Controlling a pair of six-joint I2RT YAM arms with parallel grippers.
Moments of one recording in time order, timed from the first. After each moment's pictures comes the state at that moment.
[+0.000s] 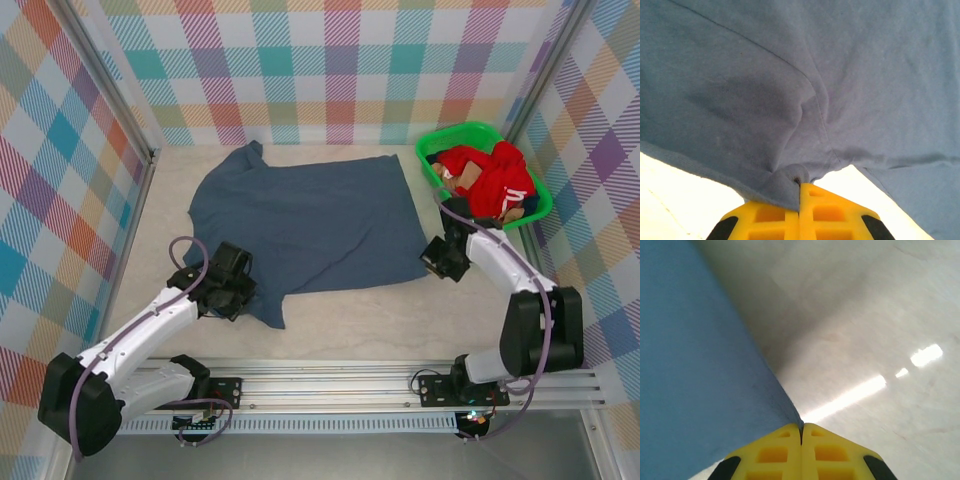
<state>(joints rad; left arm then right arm) -0.51 1.05 0.70 -0.81 -0.05 -1.39 0.13 1.41 0.95 -0.91 -0.07 0.79</state>
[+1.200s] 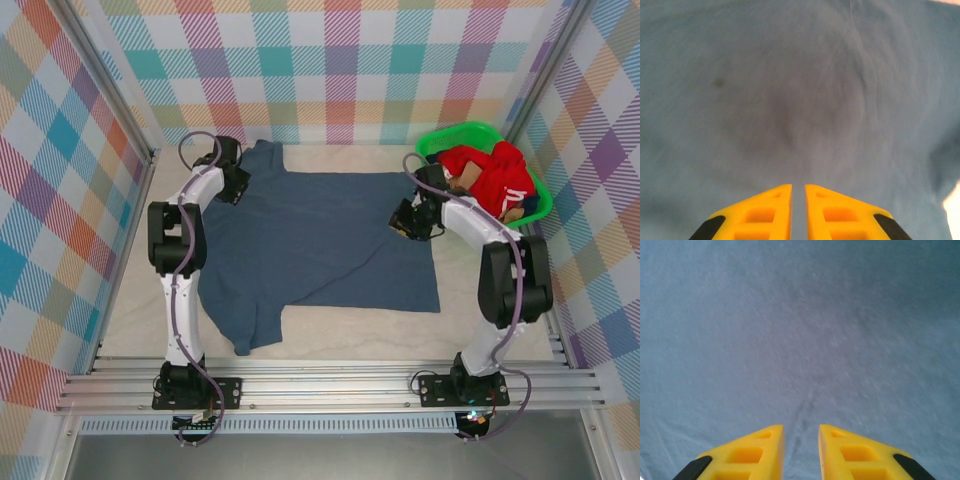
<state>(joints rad) -0.06 2.36 1.97 -0.66 -0.04 -1.11 0.20 1.78 1.27 -0.62 -0.30 0.68</state>
